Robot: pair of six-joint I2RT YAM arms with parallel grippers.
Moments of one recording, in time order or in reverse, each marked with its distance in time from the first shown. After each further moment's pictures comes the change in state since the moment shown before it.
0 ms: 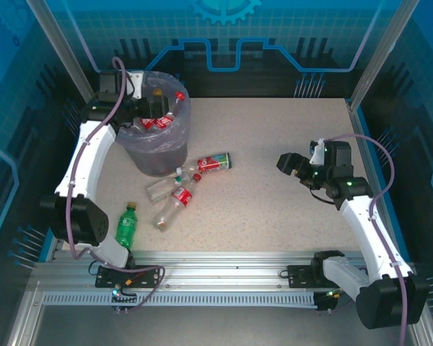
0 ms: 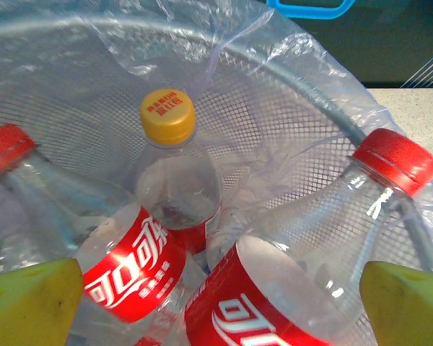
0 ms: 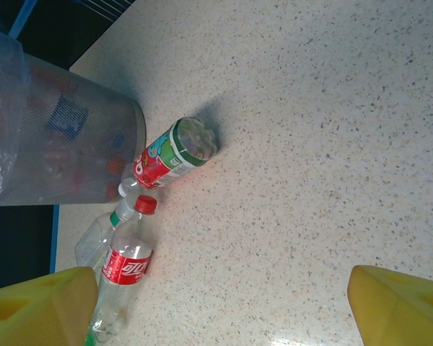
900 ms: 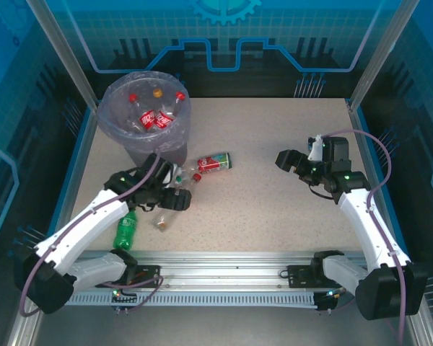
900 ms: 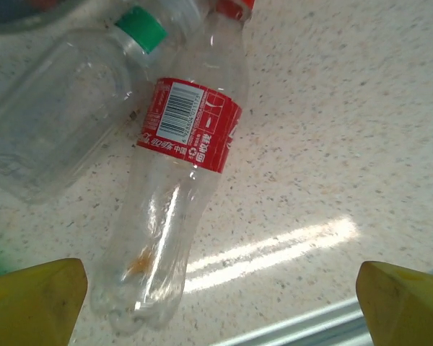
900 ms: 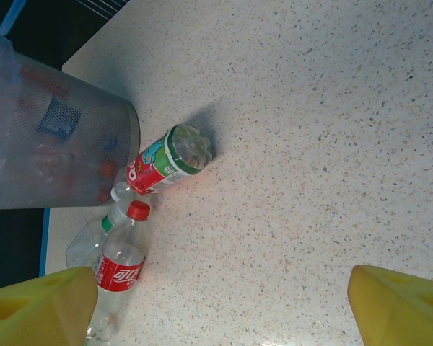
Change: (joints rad) left arm -0.502 -0.476 -0.774 -0.196 -0.192 -0.280; right arm 0.000 0.057 0.021 0.021 0.008 -0.032
